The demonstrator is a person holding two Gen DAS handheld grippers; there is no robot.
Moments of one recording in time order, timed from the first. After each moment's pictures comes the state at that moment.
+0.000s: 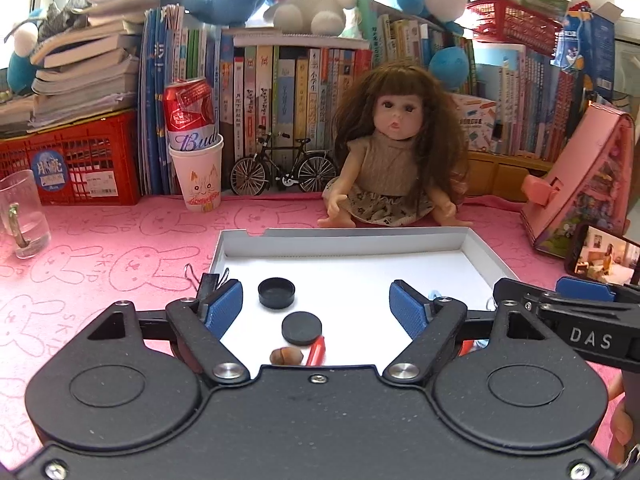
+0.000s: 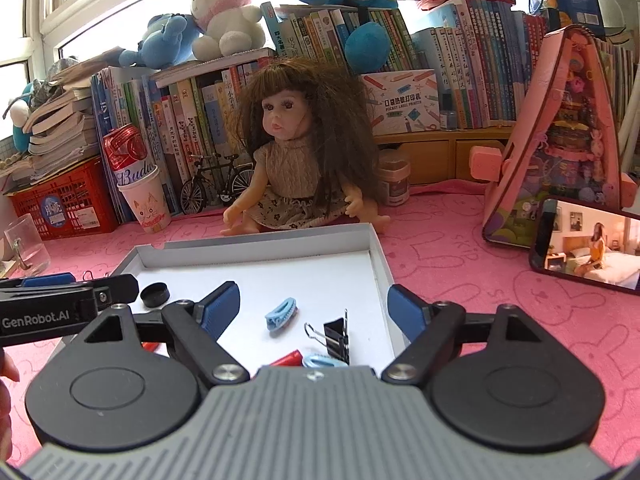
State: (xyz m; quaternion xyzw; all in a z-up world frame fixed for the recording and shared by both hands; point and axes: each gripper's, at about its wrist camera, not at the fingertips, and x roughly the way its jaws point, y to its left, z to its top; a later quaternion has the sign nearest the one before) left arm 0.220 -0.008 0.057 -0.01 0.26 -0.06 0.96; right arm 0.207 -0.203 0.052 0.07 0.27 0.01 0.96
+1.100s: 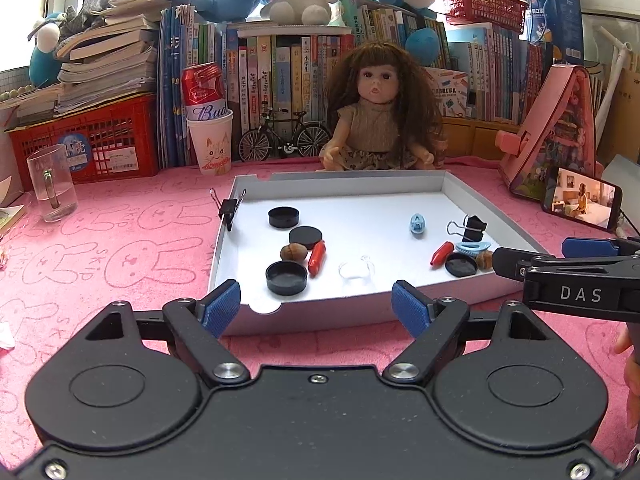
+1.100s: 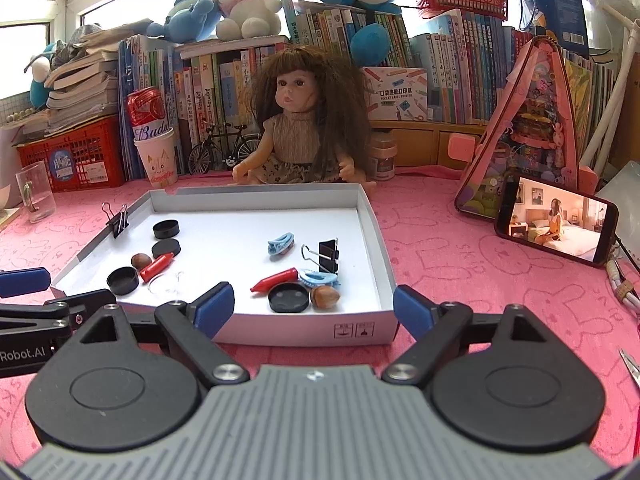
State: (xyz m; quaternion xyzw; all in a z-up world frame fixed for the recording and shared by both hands) left arm 0.123 0.001 0.027 0.01 0.26 -0.06 0.96; right arm 0.137 -0.185 0.038 0.02 0.28 0.00 0.96
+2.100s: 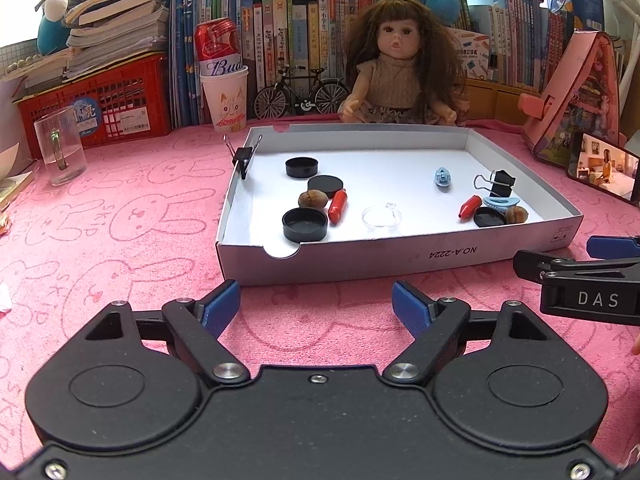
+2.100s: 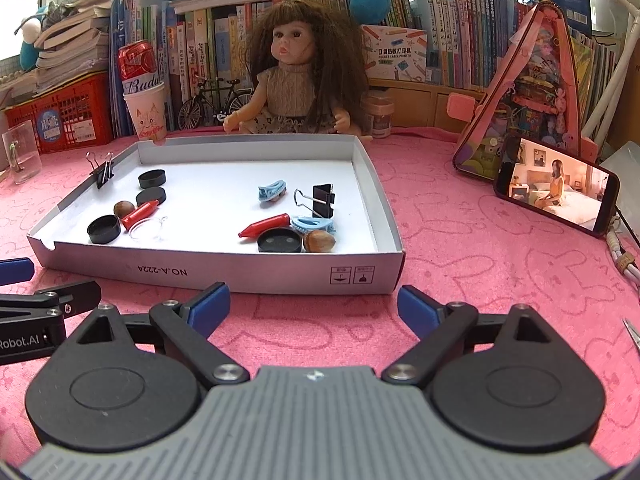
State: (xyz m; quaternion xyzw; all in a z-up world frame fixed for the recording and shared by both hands) left arm 0.133 0.002 -0.004 0.02 0.31 -0.03 0.95; right arm 0.140 -0.180 0.010 0.00 0.33 -0.01 0.94
